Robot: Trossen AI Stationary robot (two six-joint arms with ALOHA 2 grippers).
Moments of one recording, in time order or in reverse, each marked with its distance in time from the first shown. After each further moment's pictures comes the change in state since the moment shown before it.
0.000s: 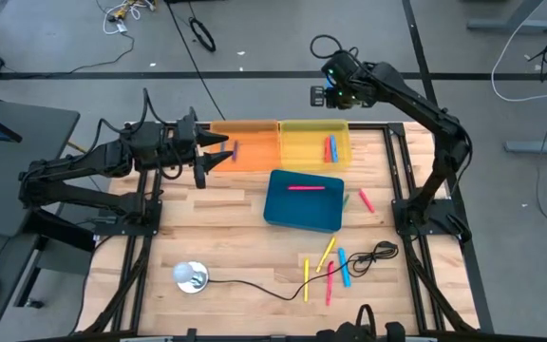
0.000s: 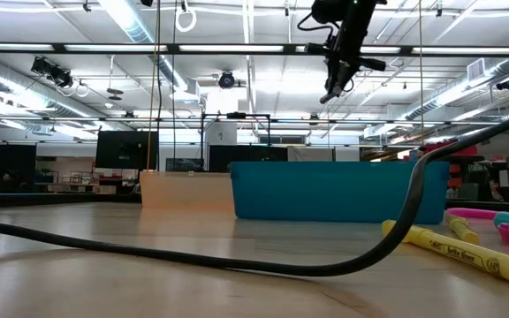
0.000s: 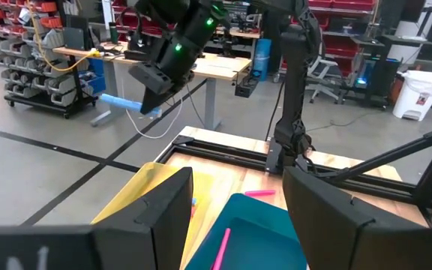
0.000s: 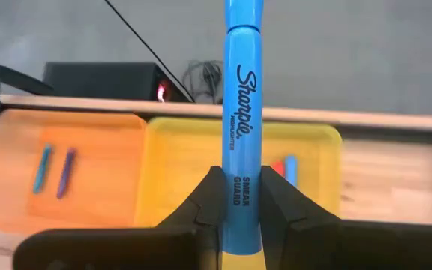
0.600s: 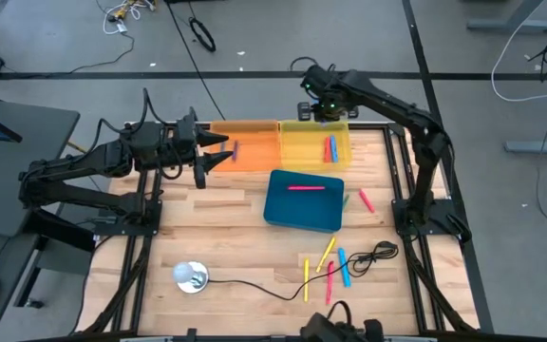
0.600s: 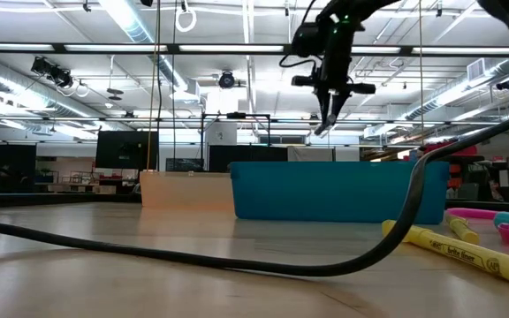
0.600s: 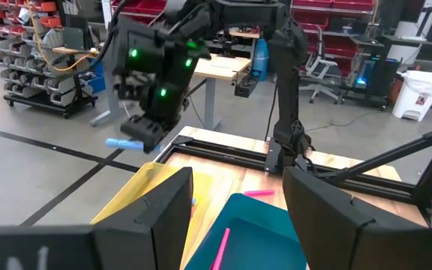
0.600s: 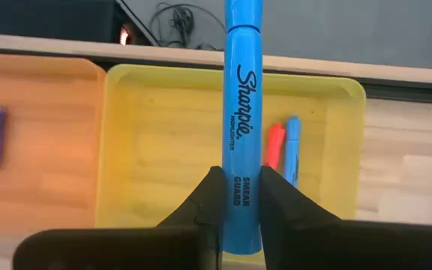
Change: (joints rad) left arm 0.000 0.000 0.000 0.000 0.001 -0.001; right arm 0.021 0.169 0.000 -0.053 -0.032 0.034
